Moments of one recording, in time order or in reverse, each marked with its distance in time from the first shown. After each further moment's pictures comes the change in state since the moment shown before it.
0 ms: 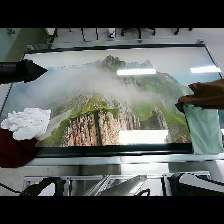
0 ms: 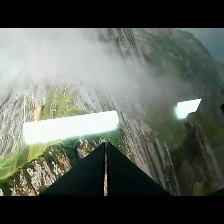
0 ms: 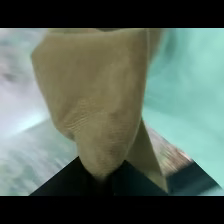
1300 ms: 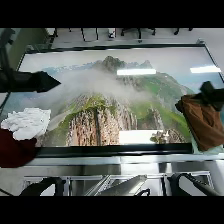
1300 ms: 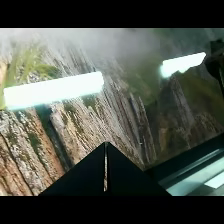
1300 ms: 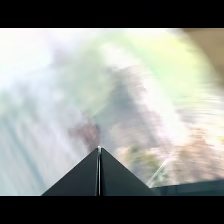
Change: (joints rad) left arm -0.127 0.041 -0.111 -0.002 0.063 -0.027; right arm 0.408 0.218 -0.449 0.134 0.288 -0.147
